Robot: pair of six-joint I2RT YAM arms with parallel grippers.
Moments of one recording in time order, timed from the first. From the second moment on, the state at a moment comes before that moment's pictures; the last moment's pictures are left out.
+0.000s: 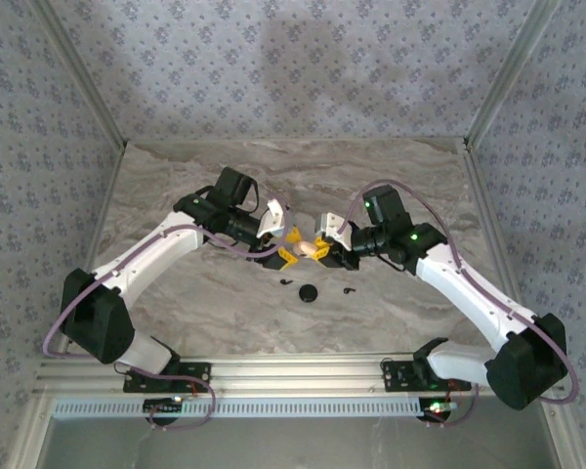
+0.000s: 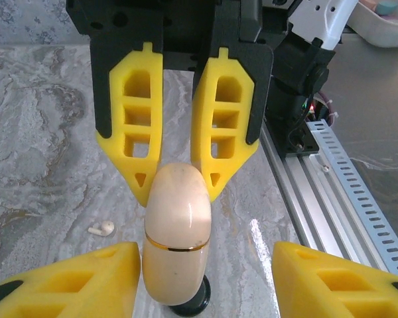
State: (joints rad) left arm -0.59 1.48 1.25 -0.72 0.99 0.79; right arm 0.53 1.20 0.99 -0.53 -0.73 -0.66
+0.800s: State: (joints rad) left arm -0.60 1.48 1.25 -0.73 0.97 0.80; right arm 0.54 1.20 0.99 -0.52 -0.79 -0.64
